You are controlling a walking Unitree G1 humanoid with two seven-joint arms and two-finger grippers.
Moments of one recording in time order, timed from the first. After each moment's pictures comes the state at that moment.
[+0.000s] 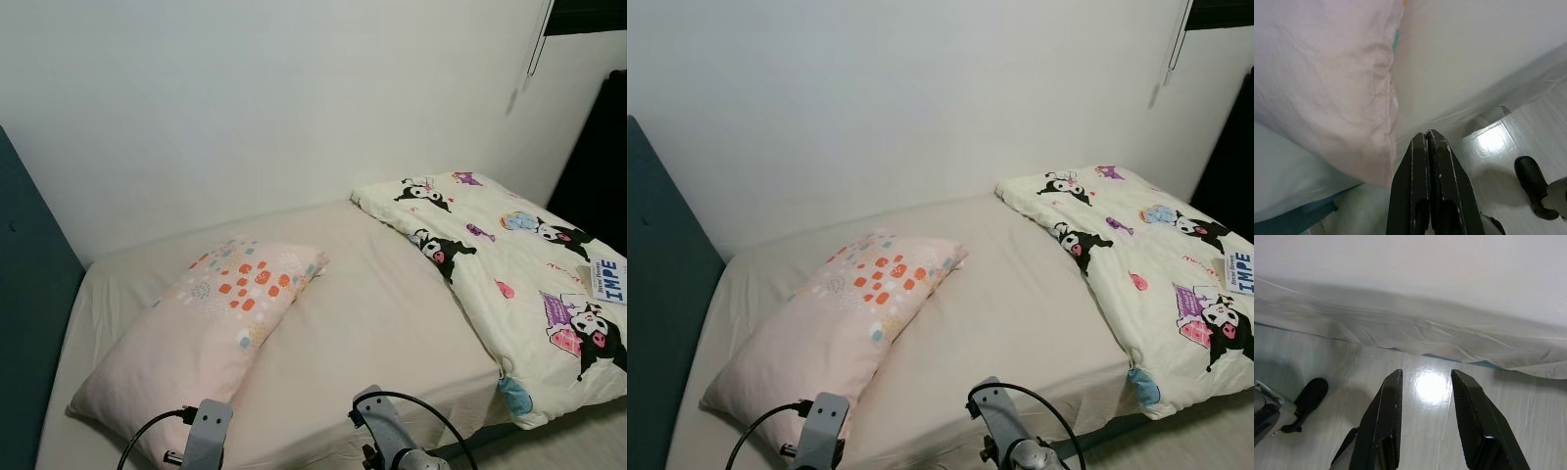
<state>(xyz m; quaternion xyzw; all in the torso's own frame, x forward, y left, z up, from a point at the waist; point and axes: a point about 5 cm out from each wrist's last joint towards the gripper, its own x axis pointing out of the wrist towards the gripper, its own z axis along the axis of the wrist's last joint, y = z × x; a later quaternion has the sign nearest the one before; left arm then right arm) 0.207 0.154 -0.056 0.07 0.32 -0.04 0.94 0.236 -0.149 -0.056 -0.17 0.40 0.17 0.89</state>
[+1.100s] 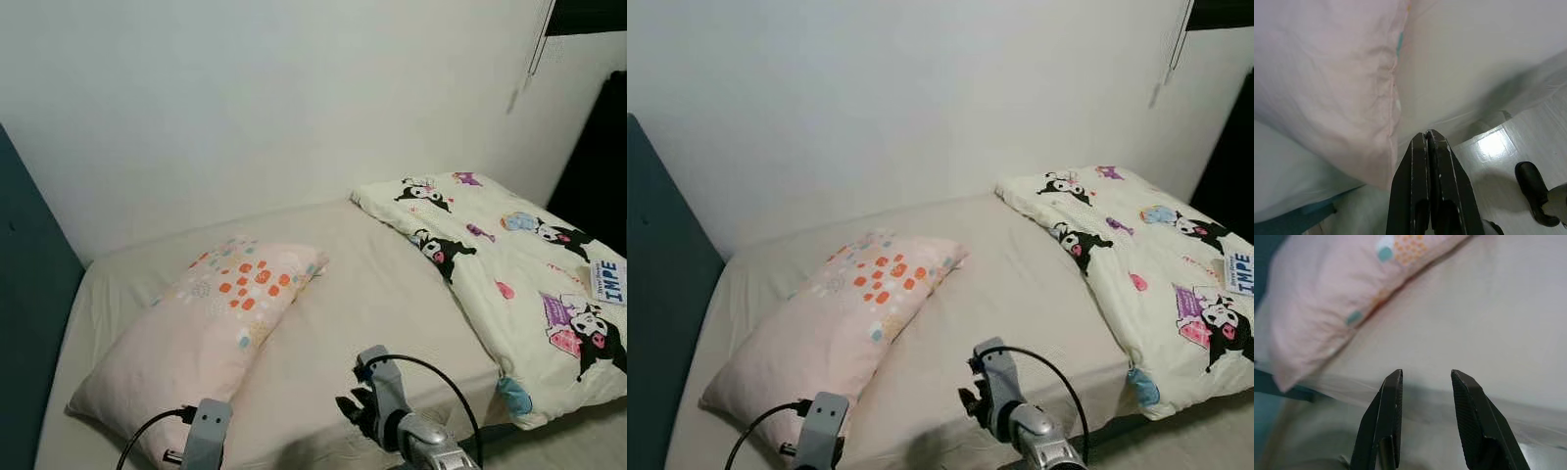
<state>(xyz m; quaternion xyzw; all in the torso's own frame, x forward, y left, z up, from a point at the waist) 0.205 0.154 -0.055 0.06 0.31 -0.04 0.95 0.272 -0.133 -0.013 0.01 0.29 0.26 0.92</state>
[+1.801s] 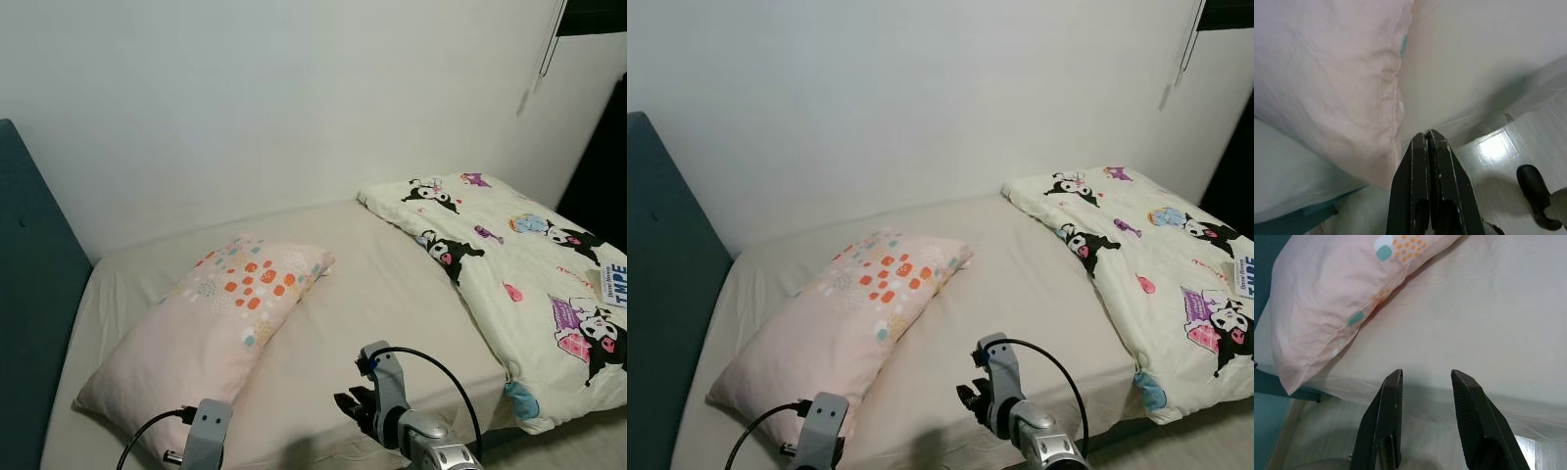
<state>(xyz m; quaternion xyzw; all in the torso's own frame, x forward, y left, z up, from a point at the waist) 0.207 0.154 -0.053 0.07 0.30 -0.04 0.95 0.273 -0.136 -0.012 0.03 0.30 0.25 0.92</state>
